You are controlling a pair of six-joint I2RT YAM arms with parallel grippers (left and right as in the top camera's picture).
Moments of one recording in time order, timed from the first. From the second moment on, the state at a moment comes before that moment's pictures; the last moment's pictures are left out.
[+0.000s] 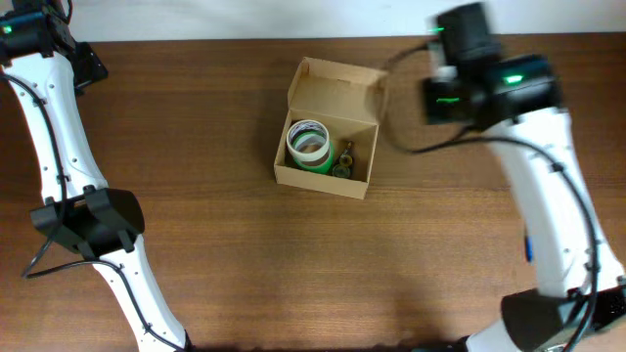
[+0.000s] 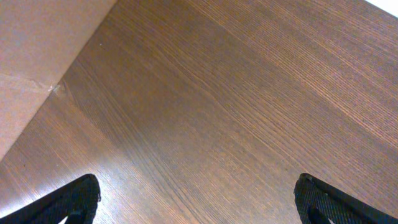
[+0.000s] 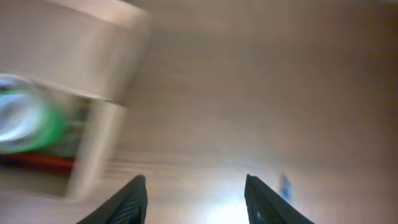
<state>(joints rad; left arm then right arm) 0.29 2.39 2.75 -1.48 -0.38 -0.28 0.15 1.72 1.92 -1.31 0.25 0.09</state>
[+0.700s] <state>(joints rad) 0.29 2.39 2.75 -1.48 -0.38 -0.28 -0.37 1.71 1.10 -0.99 0.12 -0.09</state>
